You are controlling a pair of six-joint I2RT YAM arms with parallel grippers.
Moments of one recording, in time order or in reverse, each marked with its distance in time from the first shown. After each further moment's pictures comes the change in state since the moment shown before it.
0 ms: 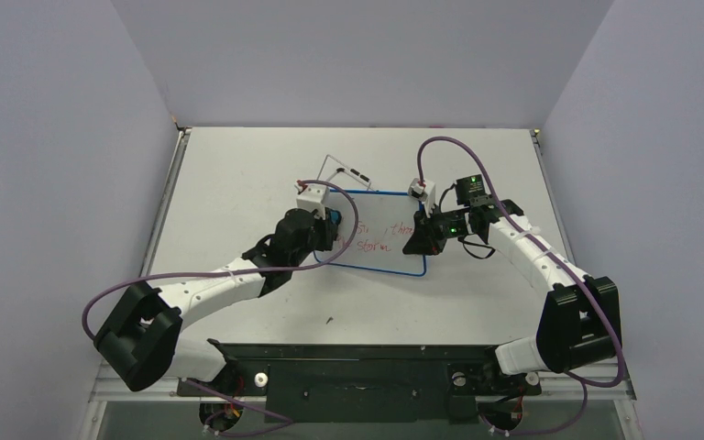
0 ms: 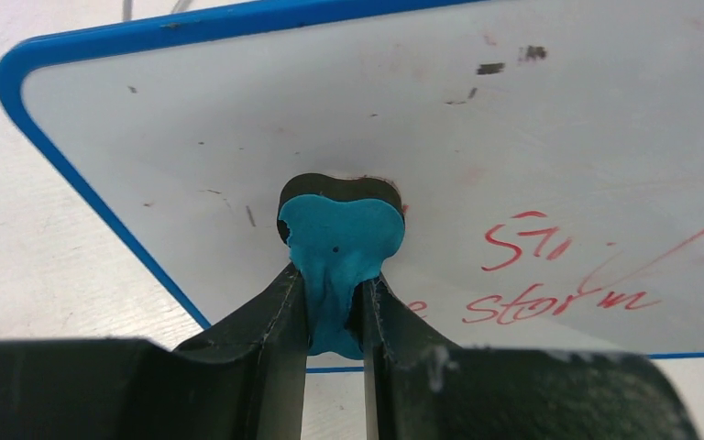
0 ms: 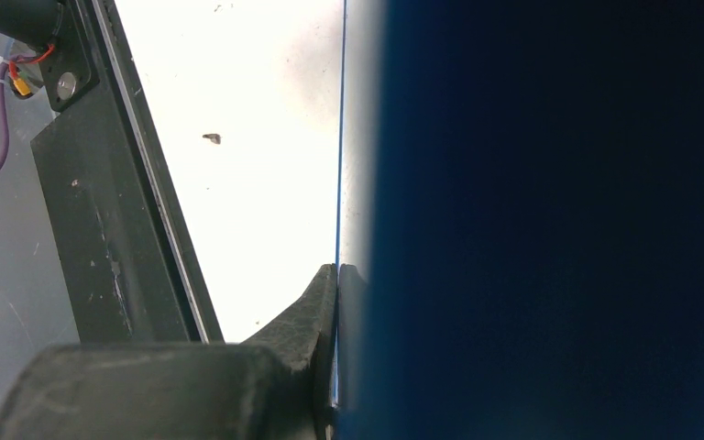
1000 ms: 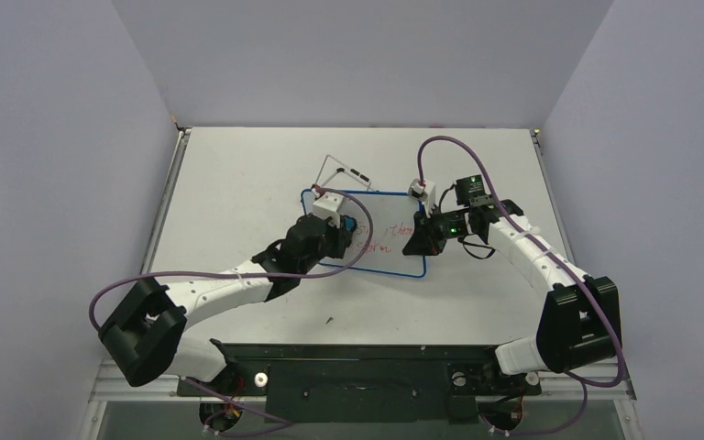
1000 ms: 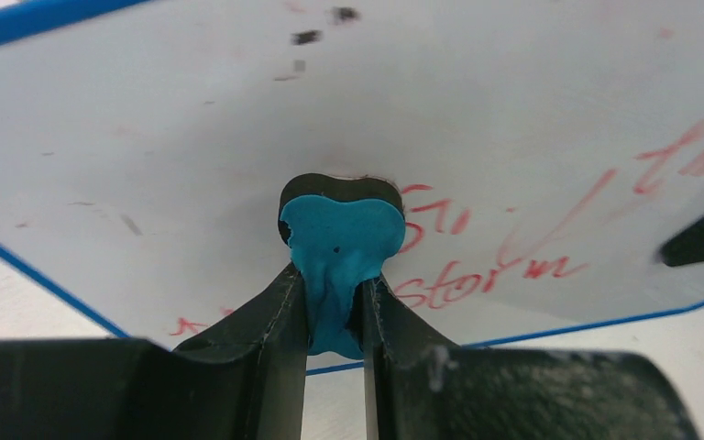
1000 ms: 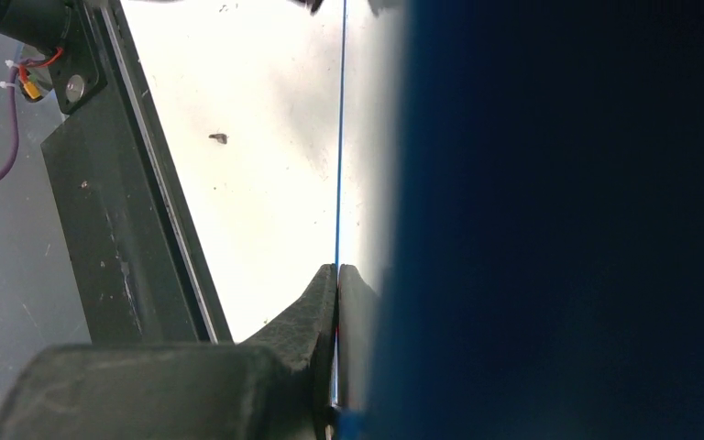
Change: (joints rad) left arm -0.065 0.024 0.013 0.026 0.027 0.037; right arm 0.001 0.000 0.000 -0.006 -0.003 0.021
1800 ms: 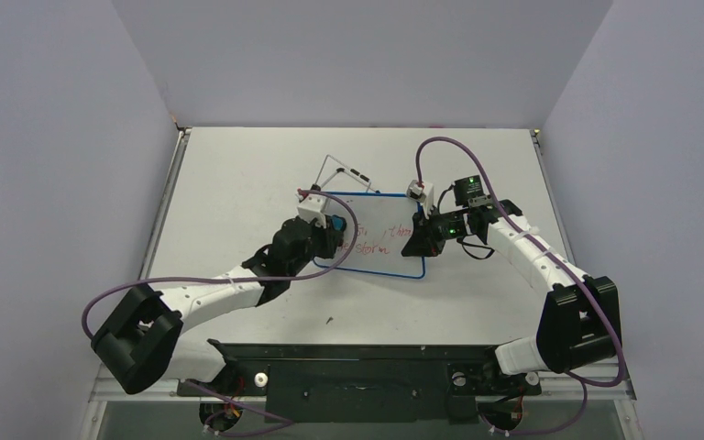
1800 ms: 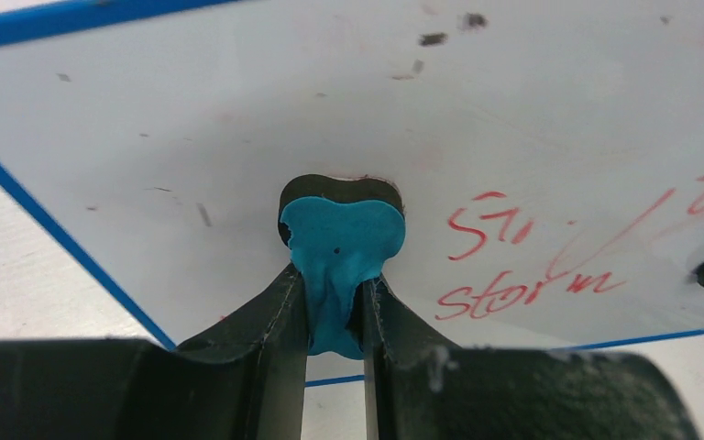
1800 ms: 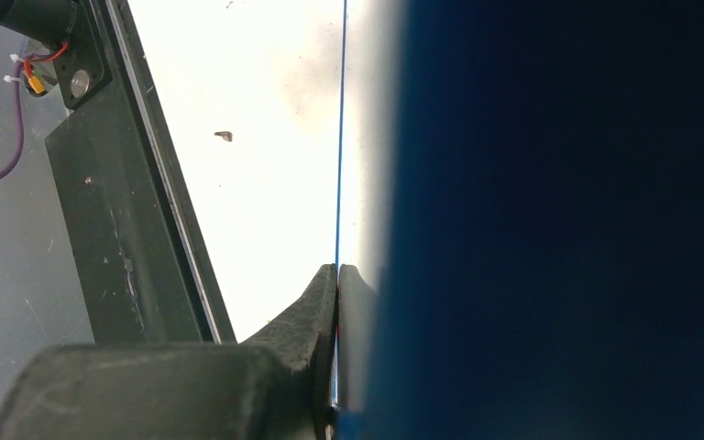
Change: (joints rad) left arm 0.061 -0.050 -0.106 0.108 0.043 -0.046; right arm 0.010 0.000 0.000 -0.006 -0.004 -0.013
